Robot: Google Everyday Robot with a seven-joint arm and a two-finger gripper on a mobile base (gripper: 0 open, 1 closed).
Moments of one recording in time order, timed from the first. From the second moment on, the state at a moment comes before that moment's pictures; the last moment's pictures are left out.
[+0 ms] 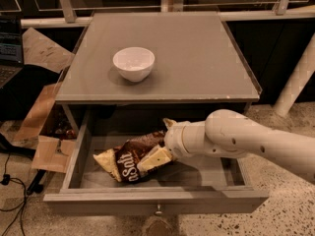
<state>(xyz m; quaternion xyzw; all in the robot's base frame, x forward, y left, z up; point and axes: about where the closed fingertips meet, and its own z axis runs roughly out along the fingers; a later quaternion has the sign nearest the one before) 0.527 -0.007 0.691 -0.47 0.77 0.21 0.39</state>
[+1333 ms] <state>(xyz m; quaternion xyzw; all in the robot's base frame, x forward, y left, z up) 0.528 -0.006 0.689 -0.47 0.77 0.21 0.39</state>
